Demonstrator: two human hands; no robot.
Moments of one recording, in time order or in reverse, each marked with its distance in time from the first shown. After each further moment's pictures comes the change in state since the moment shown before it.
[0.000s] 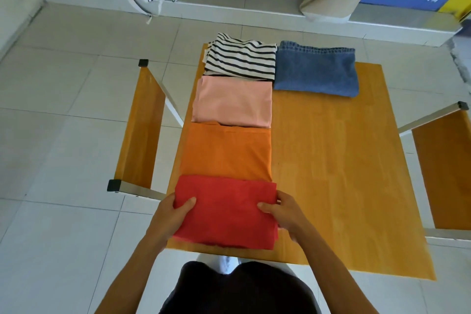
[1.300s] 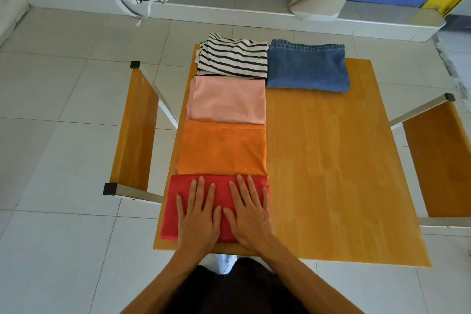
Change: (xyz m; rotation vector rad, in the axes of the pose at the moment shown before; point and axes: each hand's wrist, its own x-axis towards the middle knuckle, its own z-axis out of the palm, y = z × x) left_hand 0.028 -0.053 0.074 0.986 0.307 0.660; right_hand 0.021 0.048 0.082 -1.123 0.388 -0.679
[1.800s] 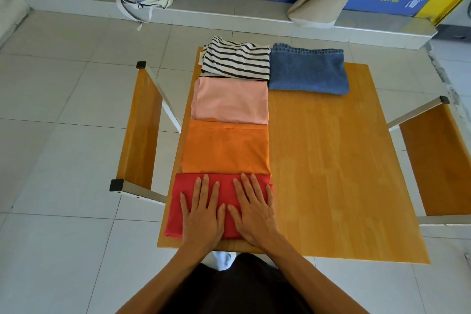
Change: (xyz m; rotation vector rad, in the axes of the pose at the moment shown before) left_hand 0.002 -0.002 0.002 0.002 -0.003 -0.006; right_hand 0.002 0.003 0.004 -0.022 -0.002 0.013
